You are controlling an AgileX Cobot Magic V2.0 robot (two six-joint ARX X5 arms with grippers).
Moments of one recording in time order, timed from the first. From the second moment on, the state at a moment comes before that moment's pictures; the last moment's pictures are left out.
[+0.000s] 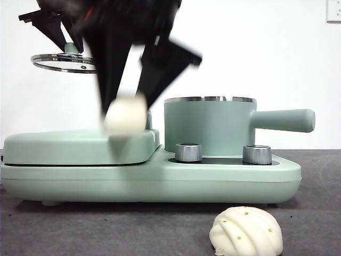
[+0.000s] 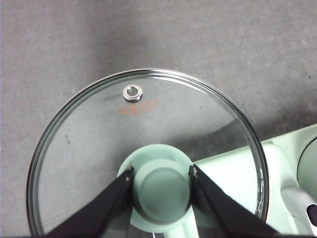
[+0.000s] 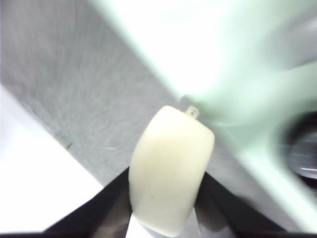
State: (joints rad) left arm -0.13 2.13 2.58 -1.38 0.15 0.10; right arm 0.97 1.81 1.61 -1.10 -0.14 0.29
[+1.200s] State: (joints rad) left arm -0.13 2.13 2.58 -1.38 0.15 0.09; right arm 0.54 2.12 2.05 -1.27 -0.16 0.08
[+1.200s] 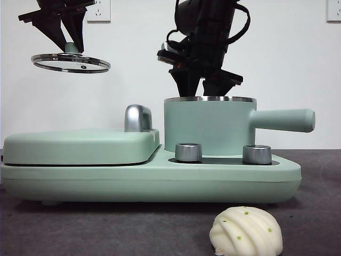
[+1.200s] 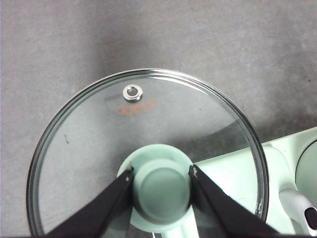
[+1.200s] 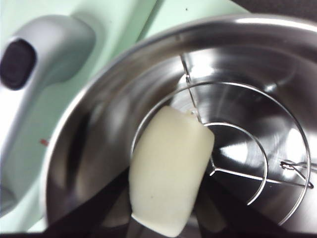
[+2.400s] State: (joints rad) left arm -0.15 2.13 2.58 -1.38 0.15 0.07; right arm 0.63 1.74 2.01 -1.34 -0.13 0.09
